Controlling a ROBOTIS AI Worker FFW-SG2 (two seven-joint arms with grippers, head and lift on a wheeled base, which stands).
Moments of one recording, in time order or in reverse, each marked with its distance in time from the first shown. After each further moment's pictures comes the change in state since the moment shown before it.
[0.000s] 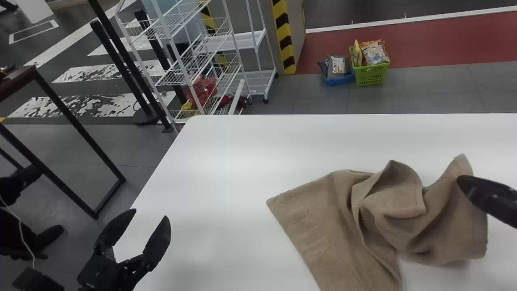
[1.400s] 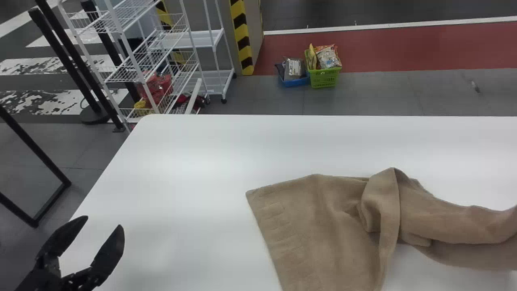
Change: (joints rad) left arm -0.008 0.000 0.004 0.009 0.000 0.015 -0.071; right arm -0.025 -0.083 -0.424 0.021 0.363 -0.490 0.514
